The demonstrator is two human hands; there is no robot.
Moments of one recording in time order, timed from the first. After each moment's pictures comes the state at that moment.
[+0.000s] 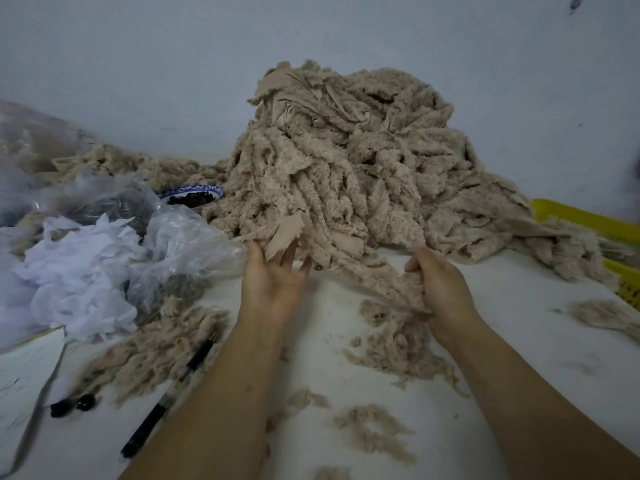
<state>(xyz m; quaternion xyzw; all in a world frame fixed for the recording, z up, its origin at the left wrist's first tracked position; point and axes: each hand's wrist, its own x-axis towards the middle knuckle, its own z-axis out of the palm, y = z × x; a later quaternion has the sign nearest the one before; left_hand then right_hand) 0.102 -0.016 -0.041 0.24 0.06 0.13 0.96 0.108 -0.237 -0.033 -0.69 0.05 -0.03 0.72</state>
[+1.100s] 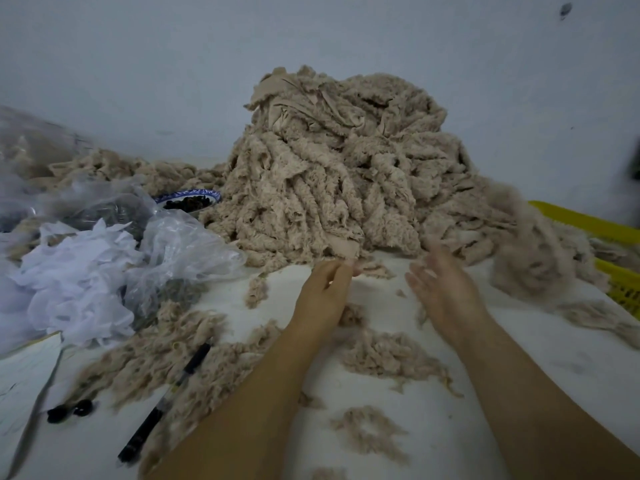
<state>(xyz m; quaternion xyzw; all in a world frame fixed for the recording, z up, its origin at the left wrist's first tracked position) 0.081 -0.073 -0.053 0.80 -0.02 0.12 0.59 0.117 -0.251 -0.034 -0.54 0.06 0.00 0.84</state>
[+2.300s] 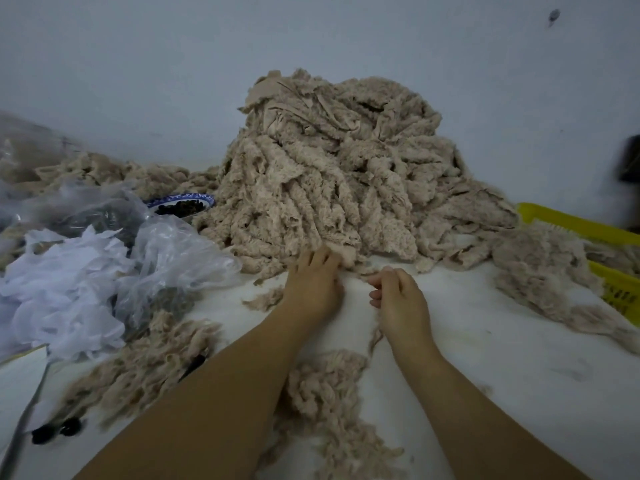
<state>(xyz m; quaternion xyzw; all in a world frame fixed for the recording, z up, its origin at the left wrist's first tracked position) 0.141 -0.050 -0.057 0.98 -0.06 0.14 0.11 0.099 -0.196 -0.055 -0.74 0.01 -0.13 0.66</state>
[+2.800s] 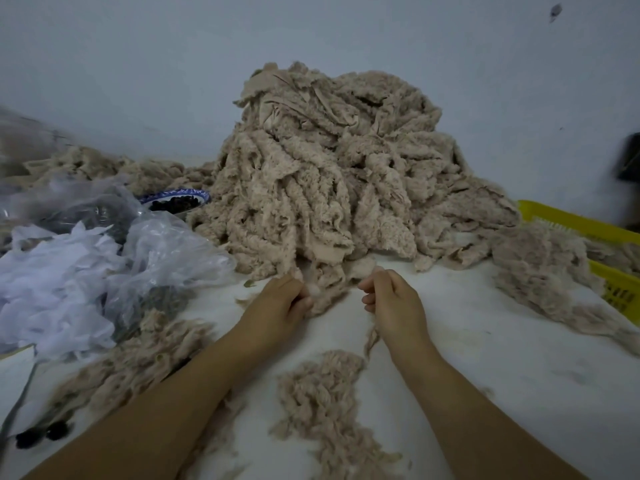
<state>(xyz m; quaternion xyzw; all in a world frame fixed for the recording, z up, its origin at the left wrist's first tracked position) 0.083 -0.003 -0.062 0.94 -0.14 0.15 0.29 0.096 -0.195 -0.053 -0.75 0.01 -0.08 0.66</state>
